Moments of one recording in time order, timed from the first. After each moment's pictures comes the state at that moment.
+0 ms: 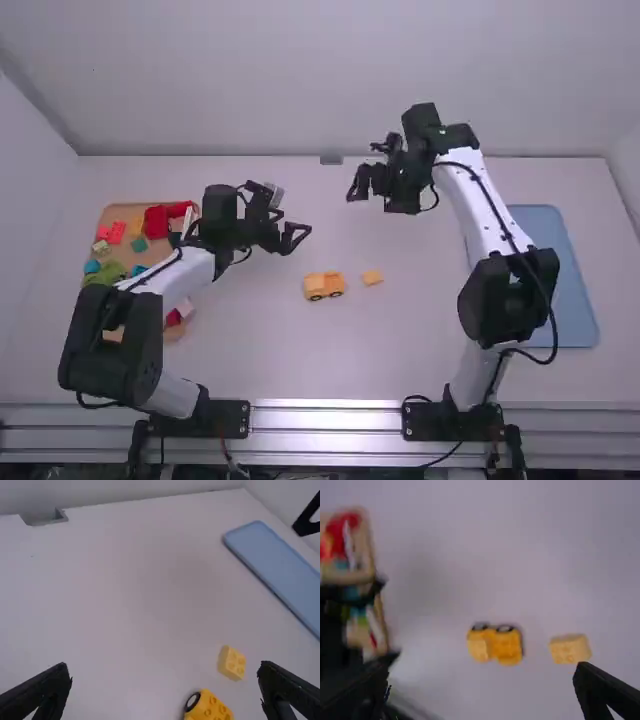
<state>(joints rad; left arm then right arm) -0.12 1.58 0.82 0.16 0.70 0.00 0.23 1.95 1.88 -1.26 -0.56 0.11</state>
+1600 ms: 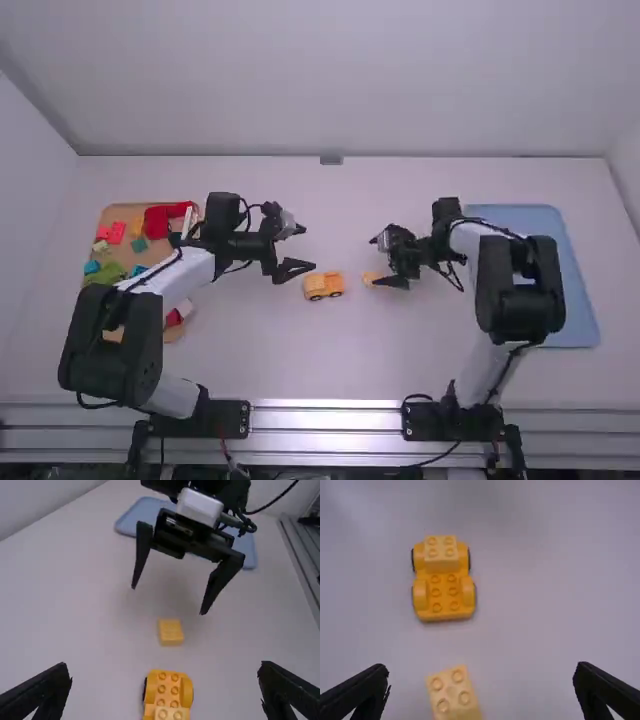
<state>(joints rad) -0.12 1.58 0.82 -0.02 1.08 0.59 0.02 1.95 1.04 -0.58 -1.01 -1.64</state>
